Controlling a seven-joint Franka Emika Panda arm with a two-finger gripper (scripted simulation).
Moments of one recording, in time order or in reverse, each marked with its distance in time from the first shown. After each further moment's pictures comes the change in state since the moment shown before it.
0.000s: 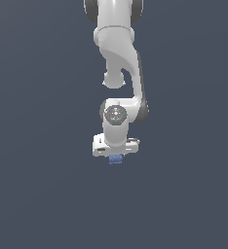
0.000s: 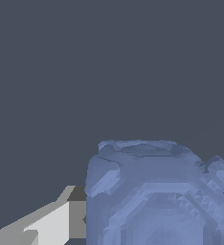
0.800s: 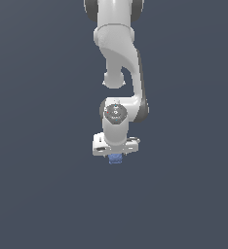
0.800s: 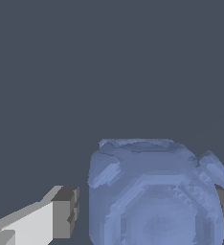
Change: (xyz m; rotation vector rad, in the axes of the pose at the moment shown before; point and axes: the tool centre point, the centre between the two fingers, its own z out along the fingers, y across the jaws) arm -0.001 0.000 -0.005 0.000 -0.001 0.000
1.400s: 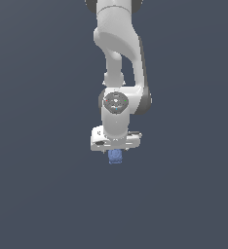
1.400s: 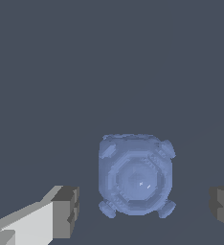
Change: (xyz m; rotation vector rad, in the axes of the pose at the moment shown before) arm 0.001 0.000 -0.045 0.000 0.000 0.001
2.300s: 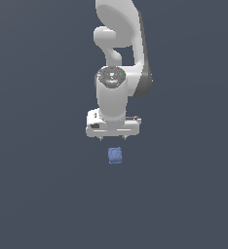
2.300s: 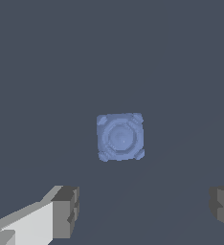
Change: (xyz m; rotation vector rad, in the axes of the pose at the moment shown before) arm -0.026 0.007 -0.062 0.001 -0.005 0.054
